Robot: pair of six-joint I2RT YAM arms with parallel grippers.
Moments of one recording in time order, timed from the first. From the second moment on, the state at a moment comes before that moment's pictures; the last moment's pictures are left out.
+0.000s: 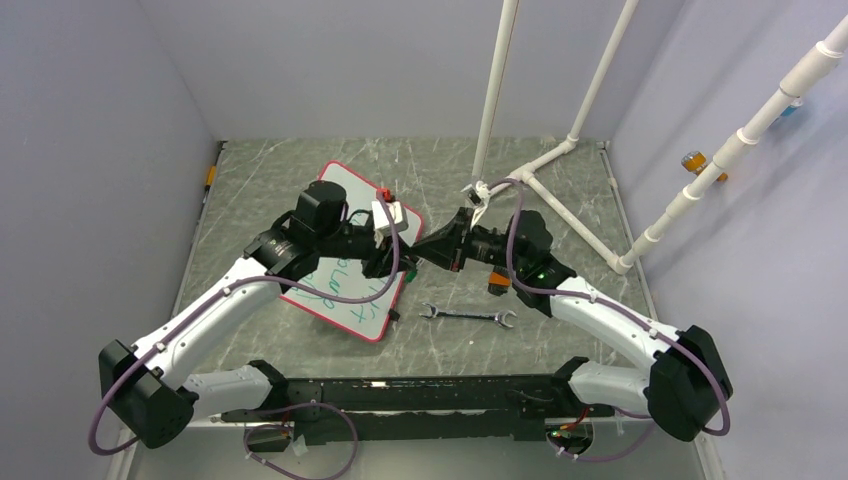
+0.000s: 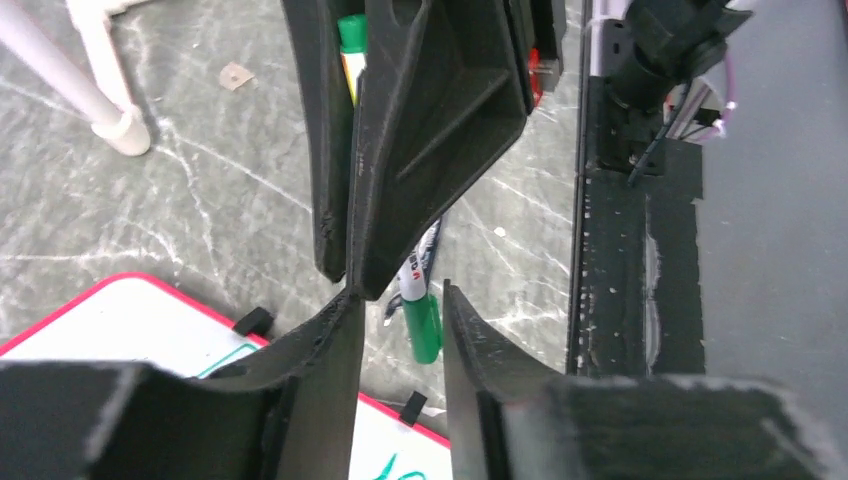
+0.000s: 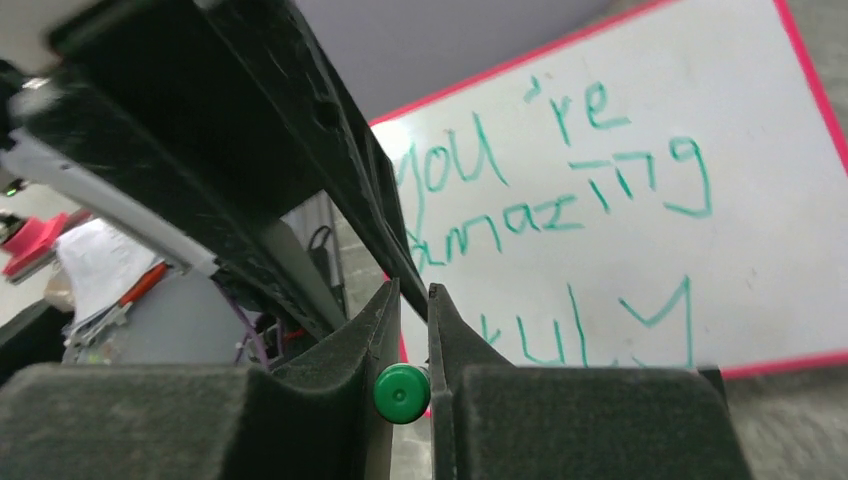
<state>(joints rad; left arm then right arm) -0.64 1.16 1.08 -0.39 0.75 0.28 0.64 1.15 0.70 0.53 -0.67 0.47</state>
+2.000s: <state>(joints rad) -0.66 1.09 1.08 -0.23 -0.29 0.14 0.63 1.65 1.02 -0.32 0.23 0.43</state>
